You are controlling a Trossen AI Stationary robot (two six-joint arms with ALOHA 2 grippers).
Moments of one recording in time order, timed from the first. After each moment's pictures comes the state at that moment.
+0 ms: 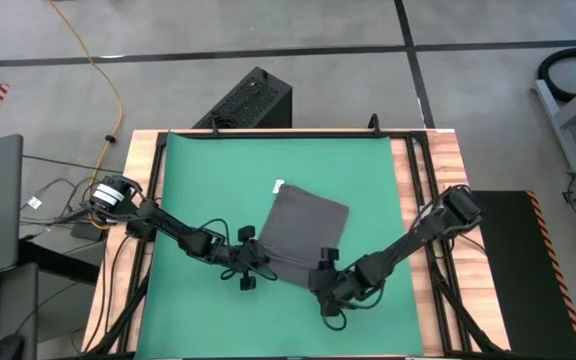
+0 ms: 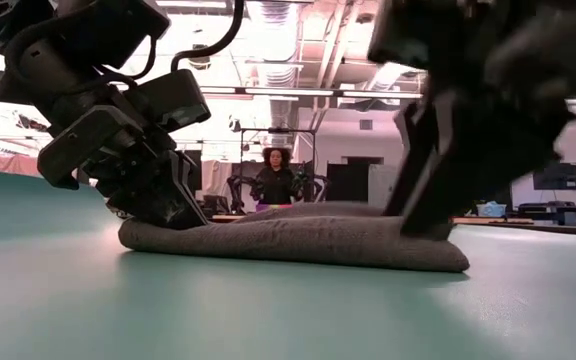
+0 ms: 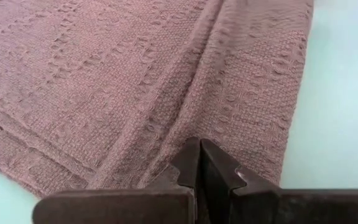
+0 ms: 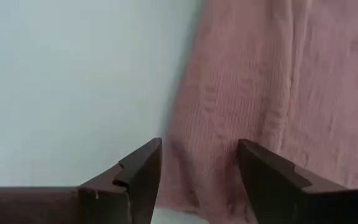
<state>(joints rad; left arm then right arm) -0.35 1.72 0.63 0.27 -0.29 -0.34 0.56 1.86 1.12 -0.31 0.42 0.45</state>
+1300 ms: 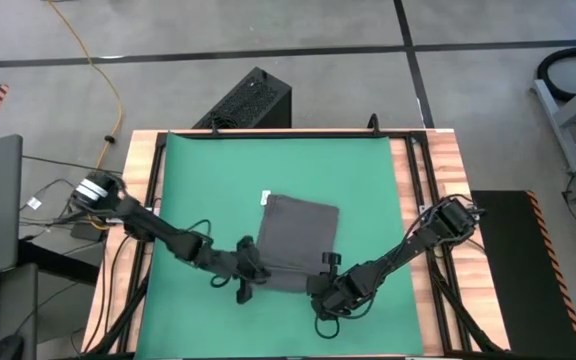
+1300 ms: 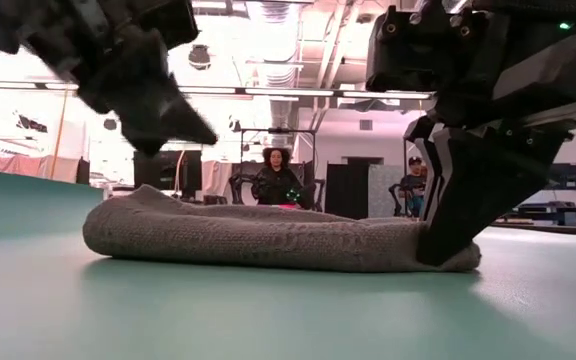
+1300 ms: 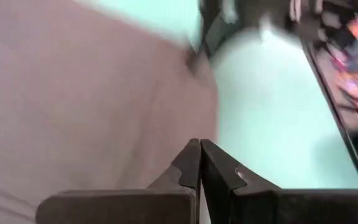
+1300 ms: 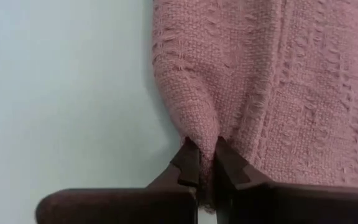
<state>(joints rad) -0.43 1.57 0.65 0.39 -0.29 -0.50 0.58 2.02 1.25 -0.54 0.30 0.60</state>
